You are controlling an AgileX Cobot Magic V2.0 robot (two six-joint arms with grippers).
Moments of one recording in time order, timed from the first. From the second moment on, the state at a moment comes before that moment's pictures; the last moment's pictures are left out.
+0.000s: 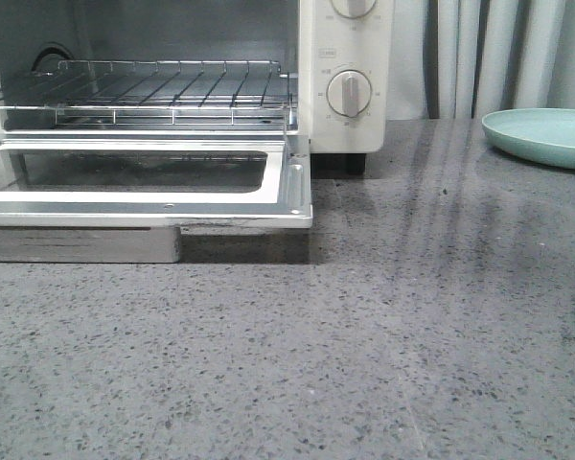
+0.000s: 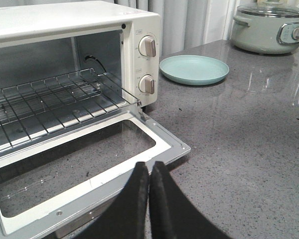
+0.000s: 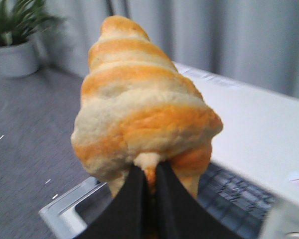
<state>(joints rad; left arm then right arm) -0.42 0.24 -0.53 -0.49 0.63 0.54 0.87 1.23 -1.28 -0.25 0.33 0.21</state>
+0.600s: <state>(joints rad) -0.42 0.24 -0.53 -0.49 0.63 0.54 0.84 1.67 -1.40 -0.26 0.35 0.21</state>
